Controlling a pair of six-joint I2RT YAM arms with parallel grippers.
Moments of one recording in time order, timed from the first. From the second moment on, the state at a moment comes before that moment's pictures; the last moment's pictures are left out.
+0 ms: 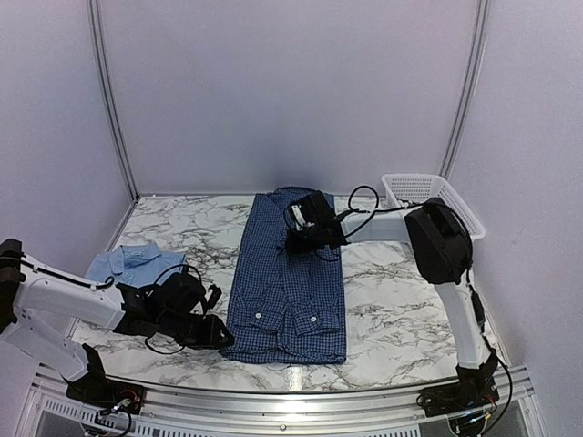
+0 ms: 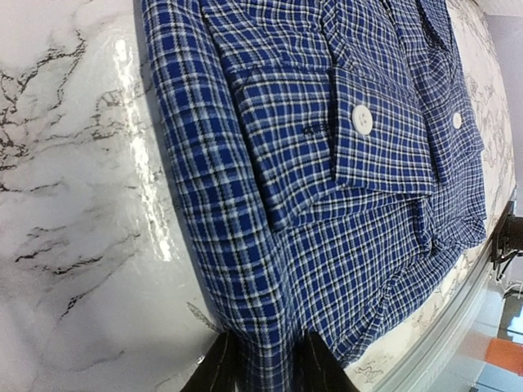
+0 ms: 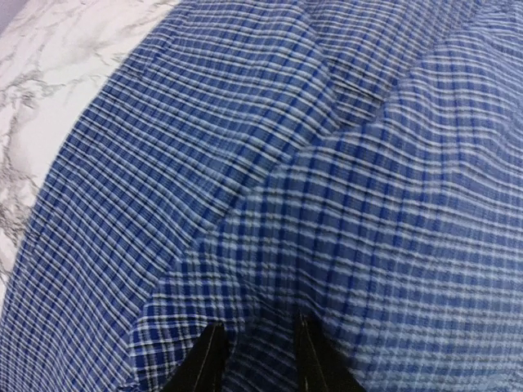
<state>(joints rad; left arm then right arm) -0.95 1.36 0.49 -0.05 0.15 -0.85 0.67 2.35 1.75 -0.17 -0.03 0.32</state>
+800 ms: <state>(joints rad) -0.79 1.35 0.59 -0.12 0.16 -0.80 0.68 1.39 0.80 -0.09 0.08 0.51</state>
